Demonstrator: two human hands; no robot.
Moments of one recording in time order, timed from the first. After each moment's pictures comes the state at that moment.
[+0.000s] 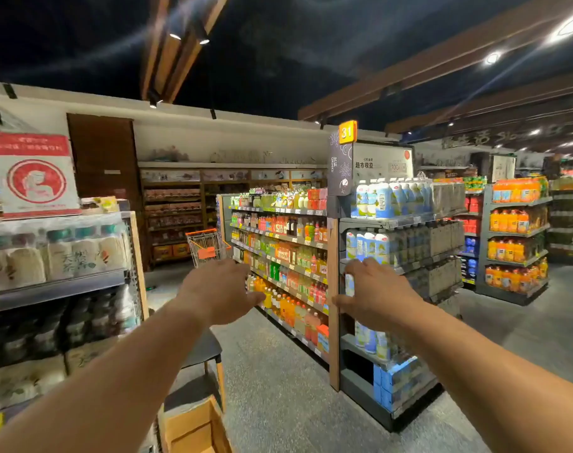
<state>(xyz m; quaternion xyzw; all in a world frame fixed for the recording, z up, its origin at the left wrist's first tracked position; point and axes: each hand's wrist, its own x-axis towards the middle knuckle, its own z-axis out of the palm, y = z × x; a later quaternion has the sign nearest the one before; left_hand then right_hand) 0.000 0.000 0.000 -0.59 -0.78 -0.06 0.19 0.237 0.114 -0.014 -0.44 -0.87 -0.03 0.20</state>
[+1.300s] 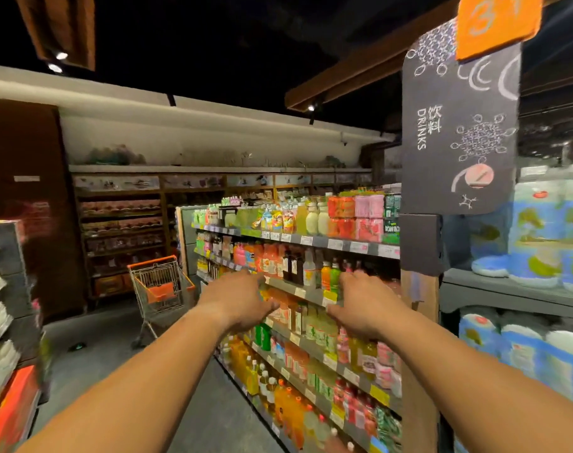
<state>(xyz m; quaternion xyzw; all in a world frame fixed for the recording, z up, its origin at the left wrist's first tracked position) -0.581 0.973 -0.007 -0.61 -0.78 -0.07 0.14 -0.366 1.056 -0.023 -0.49 -0.86 -0.03 0.18</state>
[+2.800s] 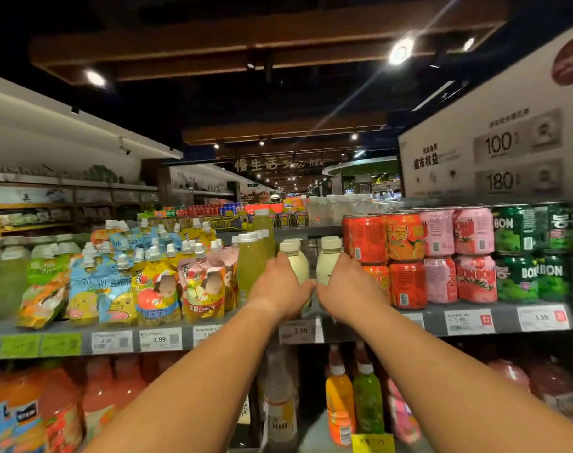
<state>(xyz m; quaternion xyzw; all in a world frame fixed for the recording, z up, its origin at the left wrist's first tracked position) -0.846 1.770 -0.001 -0.83 -0.45 -0.31 -0.08 -0.736 1.689 -0.002 -0.80 -0.49 -0.07 0.33</state>
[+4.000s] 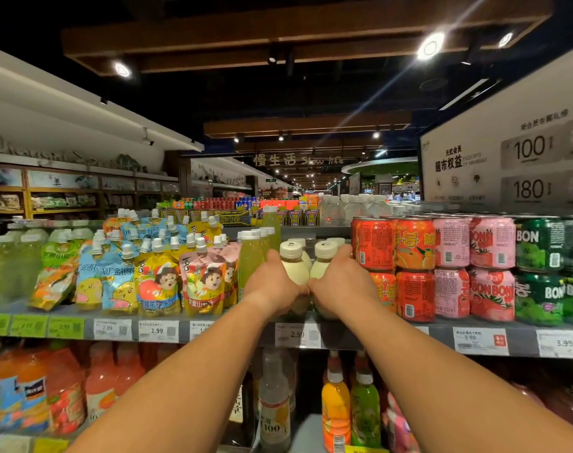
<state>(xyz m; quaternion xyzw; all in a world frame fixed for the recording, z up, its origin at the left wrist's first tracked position) -0.844 1.787 0.000 -0.79 -0.48 -0.35 -0.16 -0.722 1.722 0.005 -0.79 -0.49 -0.08 0.36</state>
